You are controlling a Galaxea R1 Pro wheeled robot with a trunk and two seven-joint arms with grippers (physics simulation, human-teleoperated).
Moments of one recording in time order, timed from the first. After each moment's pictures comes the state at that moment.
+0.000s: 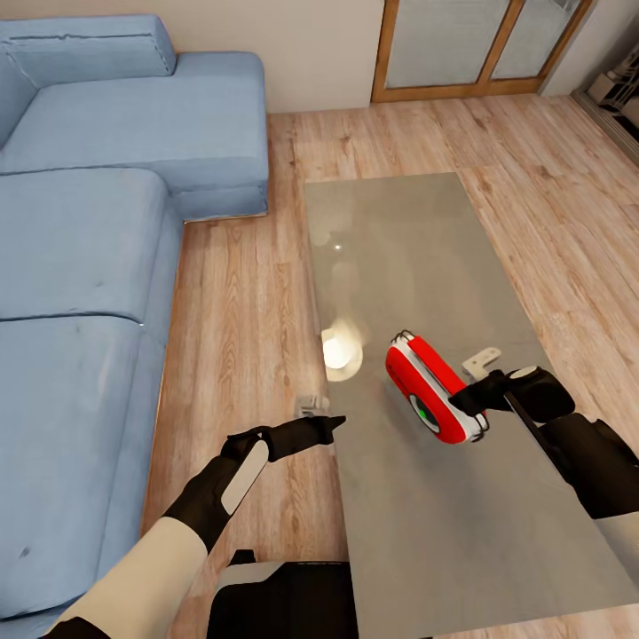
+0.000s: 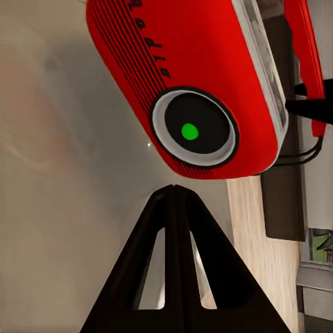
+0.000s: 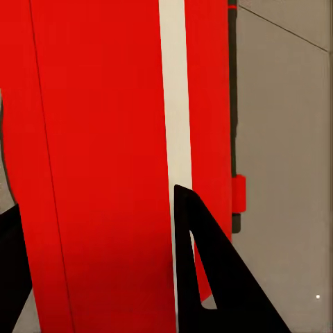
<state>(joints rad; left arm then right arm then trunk) -0.73 -0.11 -0.34 -0.87 0.55 0.44 -0.52 -0.78 -0.44 0.32 -1.41 0.15 1.05 0.44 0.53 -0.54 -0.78</state>
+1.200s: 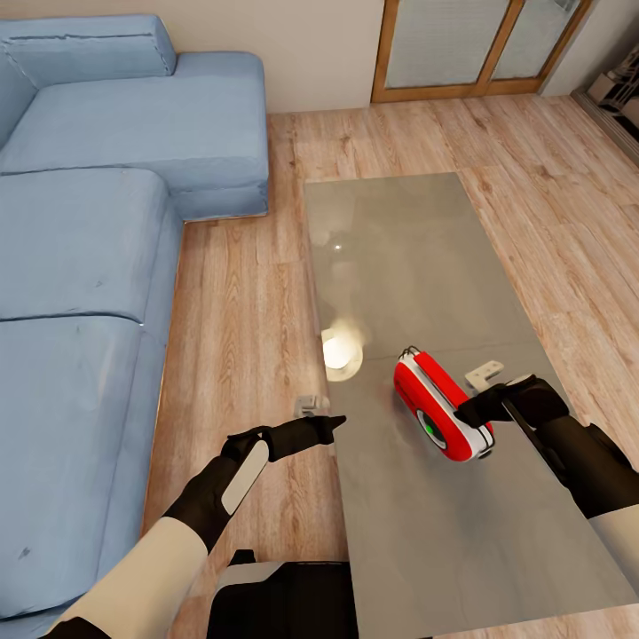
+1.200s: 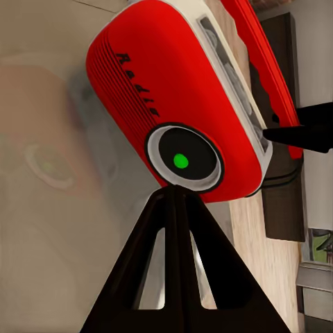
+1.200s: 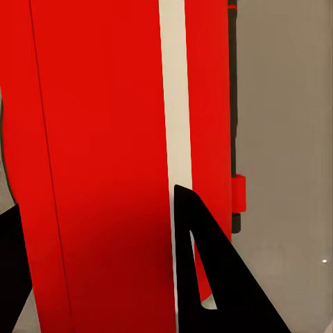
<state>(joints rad) -0.73 -0.11 -0.34 -0.87 0.55 0.44 -0.52 -0.78 -0.44 0.32 -1.30 0.15 1.05 0.44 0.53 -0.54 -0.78</state>
